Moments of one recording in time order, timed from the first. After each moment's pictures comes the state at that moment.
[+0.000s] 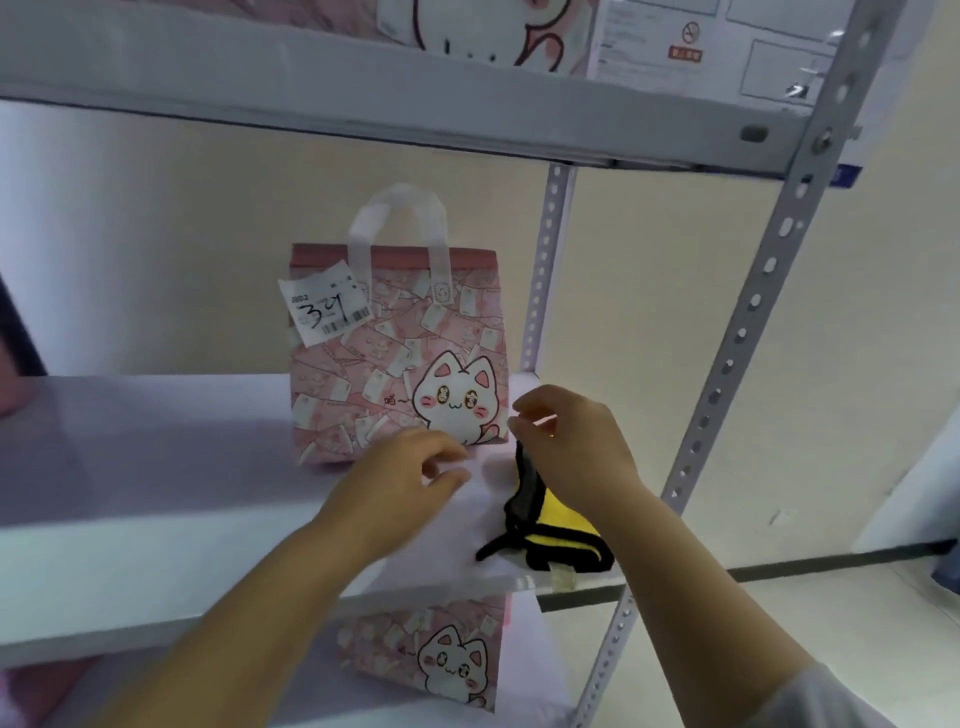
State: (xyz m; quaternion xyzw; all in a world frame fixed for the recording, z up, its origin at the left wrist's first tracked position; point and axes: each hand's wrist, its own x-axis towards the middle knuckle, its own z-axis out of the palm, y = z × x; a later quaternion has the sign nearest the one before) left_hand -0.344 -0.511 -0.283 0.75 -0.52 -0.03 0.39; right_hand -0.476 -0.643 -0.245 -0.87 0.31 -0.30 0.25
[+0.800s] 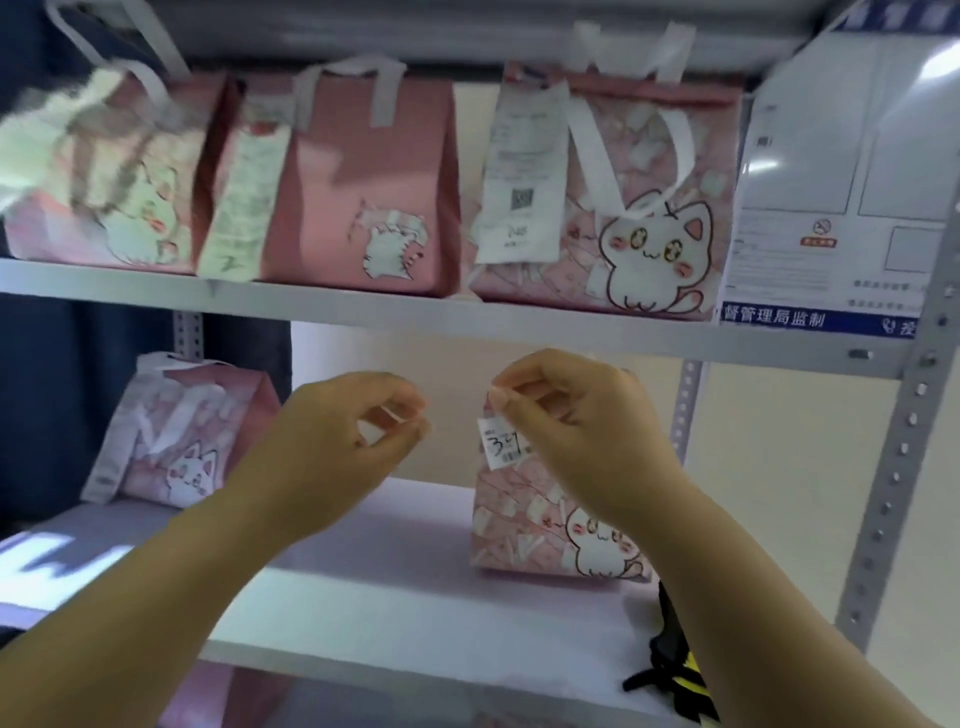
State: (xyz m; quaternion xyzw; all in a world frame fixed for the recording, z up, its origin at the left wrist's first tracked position) left_hand -0.349 -0.303 -0.119 0.74 -0.45 0.29 0.40; right_hand -0.459 -0.484 -0.097 -0.86 -0.07 -0.43 0.26
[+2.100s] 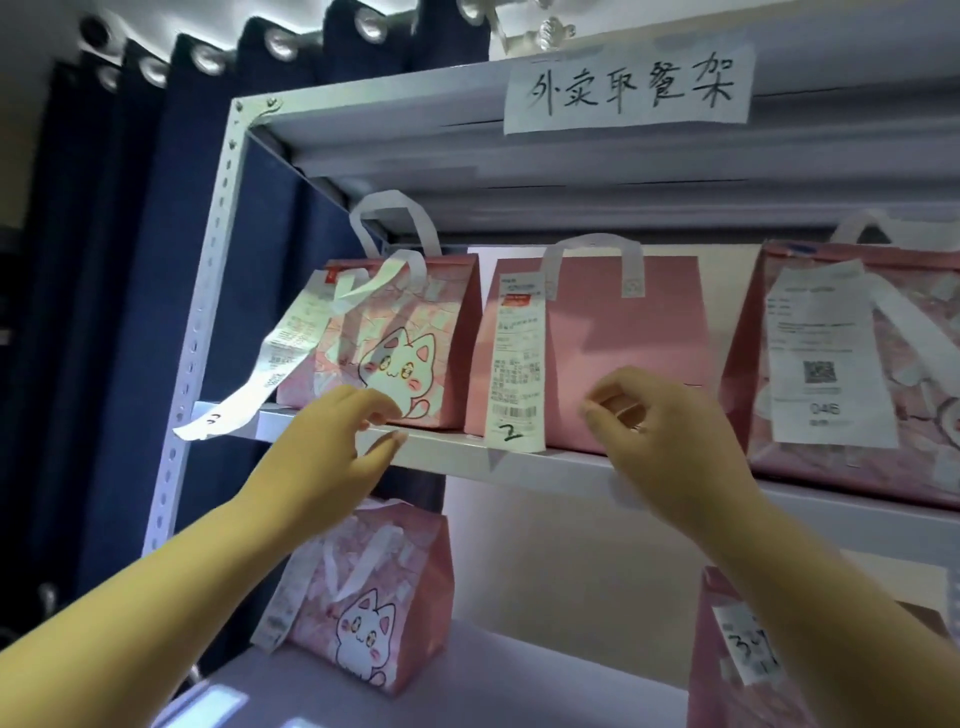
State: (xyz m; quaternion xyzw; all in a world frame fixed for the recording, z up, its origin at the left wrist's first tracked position) left_hand -0.175 -0.116 -0.045 0.78 -0.32 0.41 0.34; right_hand -0.299 -0.353 -0.005 -0.83 -0.07 -0.54 0.13
